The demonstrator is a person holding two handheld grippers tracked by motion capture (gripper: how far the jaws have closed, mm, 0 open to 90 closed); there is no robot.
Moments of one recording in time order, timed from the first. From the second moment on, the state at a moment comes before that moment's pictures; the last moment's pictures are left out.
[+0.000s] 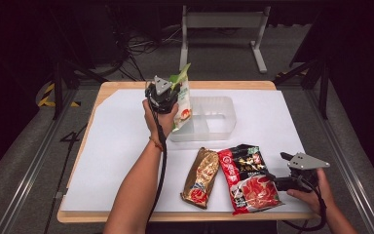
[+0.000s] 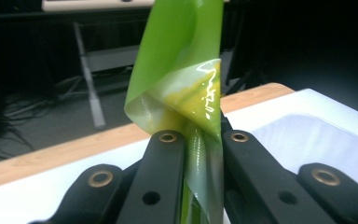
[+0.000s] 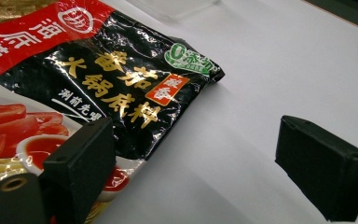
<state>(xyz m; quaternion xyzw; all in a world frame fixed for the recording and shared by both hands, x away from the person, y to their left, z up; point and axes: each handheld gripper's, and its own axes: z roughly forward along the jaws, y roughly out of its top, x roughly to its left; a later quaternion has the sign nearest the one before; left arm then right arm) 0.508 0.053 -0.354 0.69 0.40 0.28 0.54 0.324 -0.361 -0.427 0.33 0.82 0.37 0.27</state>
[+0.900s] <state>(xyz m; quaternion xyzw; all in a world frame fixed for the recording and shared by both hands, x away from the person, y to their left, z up) 0.486 0.074 -0.375 0.73 0.37 0.26 0.52 0.325 -0.358 -0.429 0.33 0.83 0.37 0.27</state>
